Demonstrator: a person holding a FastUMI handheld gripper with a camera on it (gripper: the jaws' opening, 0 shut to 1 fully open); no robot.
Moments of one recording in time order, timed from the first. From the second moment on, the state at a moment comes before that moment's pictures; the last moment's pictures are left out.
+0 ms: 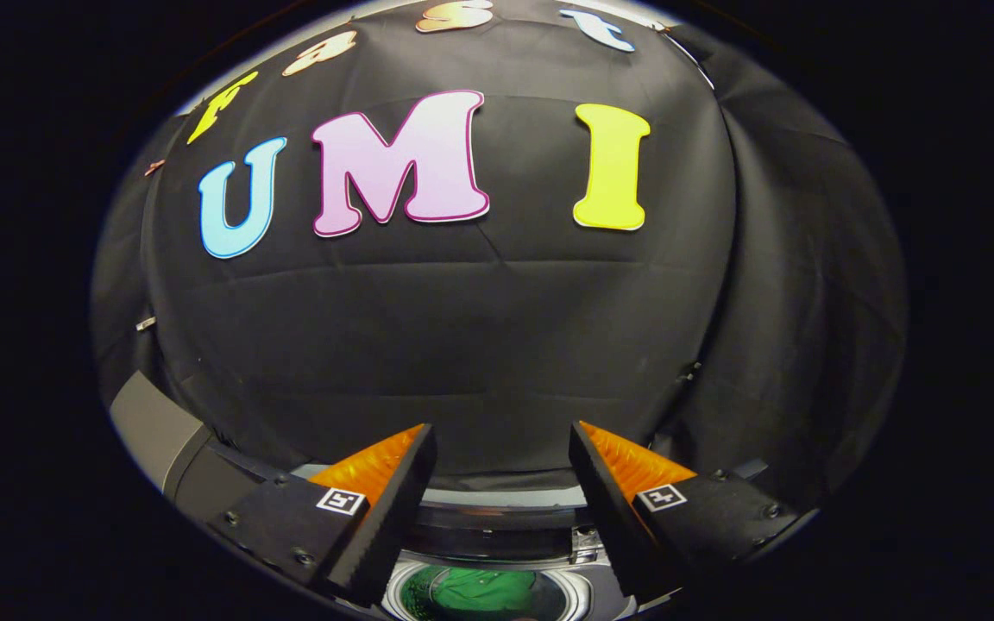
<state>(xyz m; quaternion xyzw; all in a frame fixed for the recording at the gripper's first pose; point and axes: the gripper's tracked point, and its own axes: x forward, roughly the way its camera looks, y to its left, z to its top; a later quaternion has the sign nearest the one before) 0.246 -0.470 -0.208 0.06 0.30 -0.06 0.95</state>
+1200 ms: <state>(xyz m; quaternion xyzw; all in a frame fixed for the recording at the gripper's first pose) 0.132 -0.452 -0.206 0.06 0.34 -0.05 0.94</state>
